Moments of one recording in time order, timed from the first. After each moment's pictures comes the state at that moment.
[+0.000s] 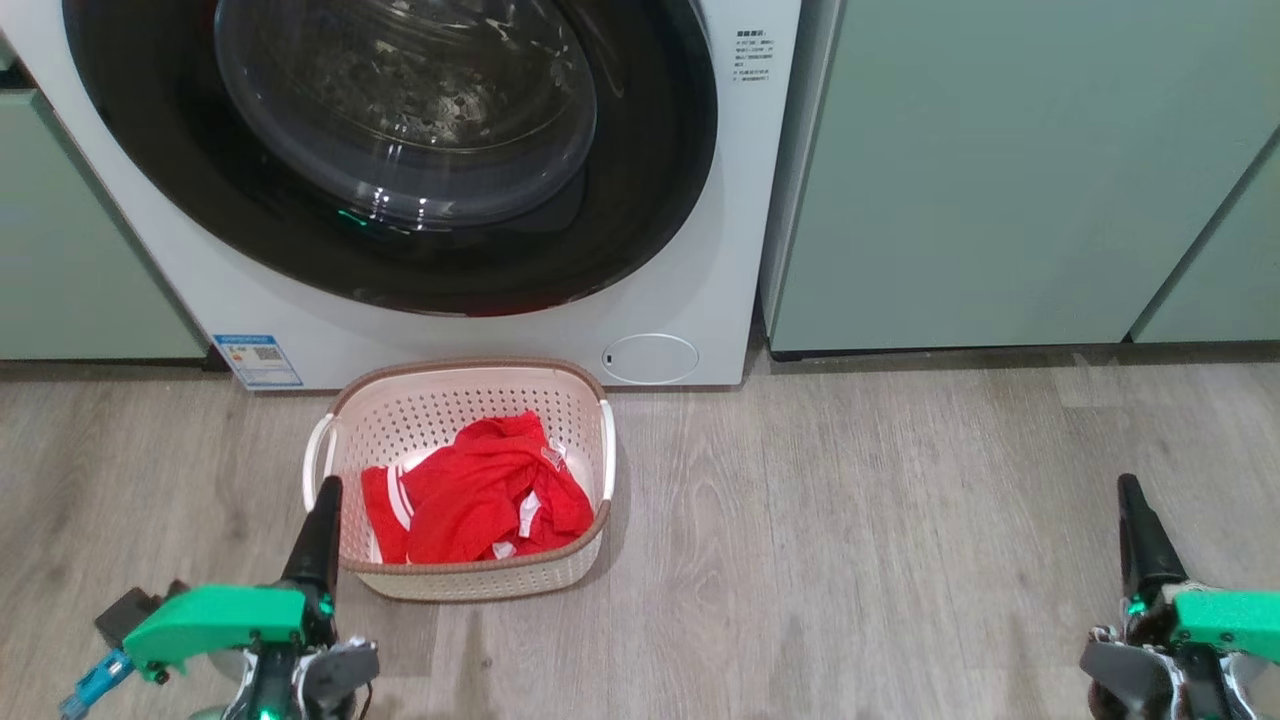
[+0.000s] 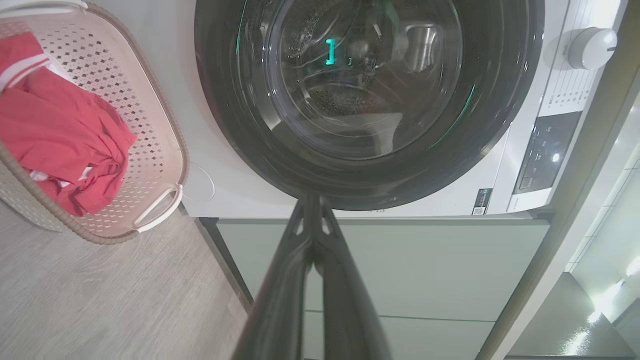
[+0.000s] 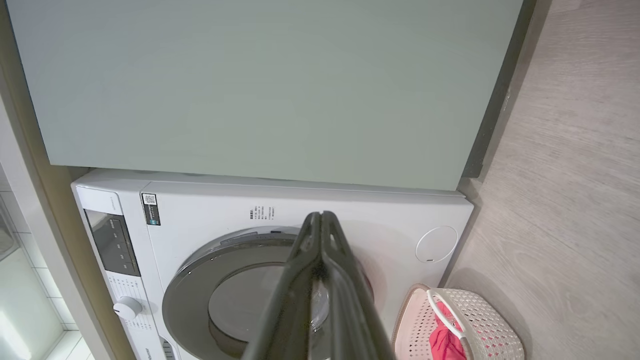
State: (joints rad) left arm -0.05 0.05 0.08 0.30 -1.52 -0.12 0.09; right arm -0.06 -0.05 -0.12 0.29 1.52 0.13 0.08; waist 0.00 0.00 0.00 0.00
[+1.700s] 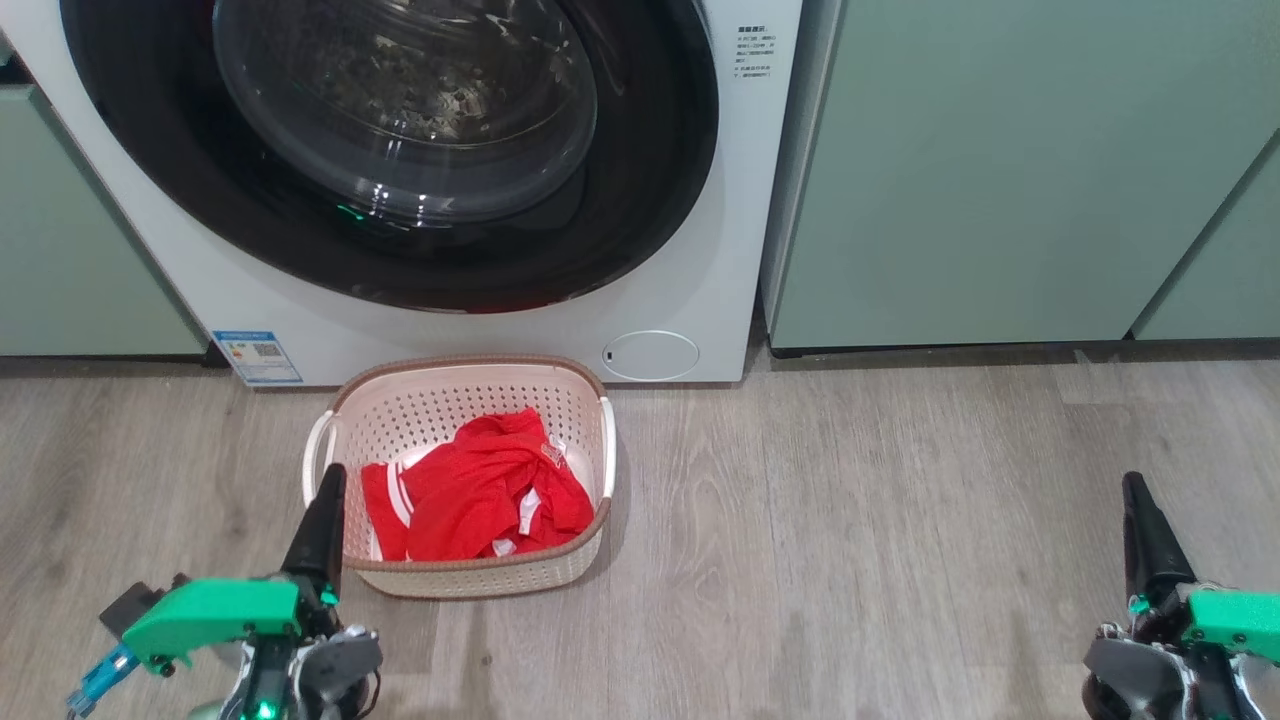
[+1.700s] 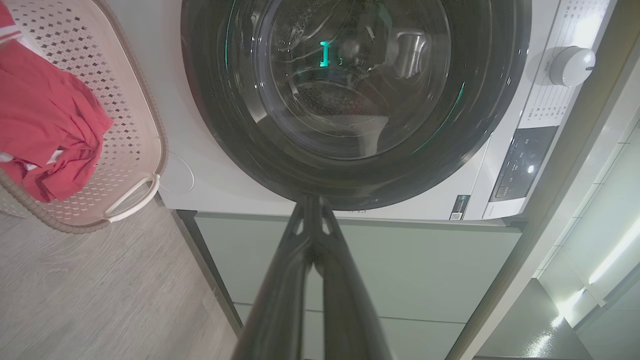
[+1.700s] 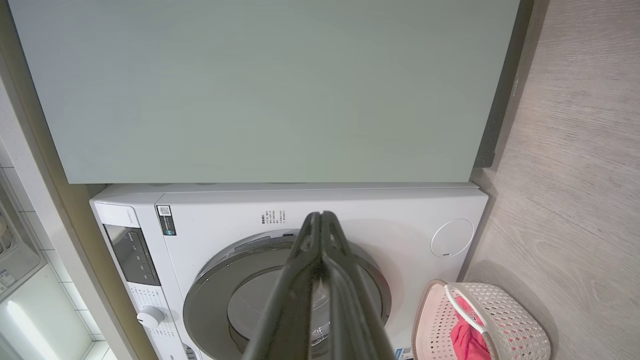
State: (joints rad) left arm -0.05 0.04 0.08 0.28 -1.60 -0.12 0.11; right arm -0.06 -0.05 -0.13 0.29 1.60 0.13 0.11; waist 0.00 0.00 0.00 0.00
